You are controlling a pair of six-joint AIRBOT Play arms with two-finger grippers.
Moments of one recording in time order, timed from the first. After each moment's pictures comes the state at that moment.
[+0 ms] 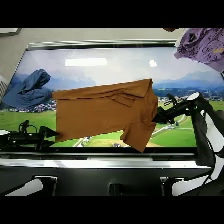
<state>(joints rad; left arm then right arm) 0.57 -1.28 0.55 0.81 -1.21 -1.31 -0.24 -1.75 1.23 -0.92 1.41 1.27</state>
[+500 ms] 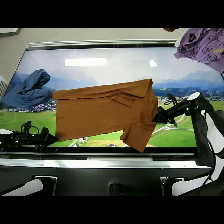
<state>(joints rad) 0.55 -1.30 0.55 0.83 -1.16 -1.31 -0.24 -1.74 1.23 -0.92 1.41 1.27</state>
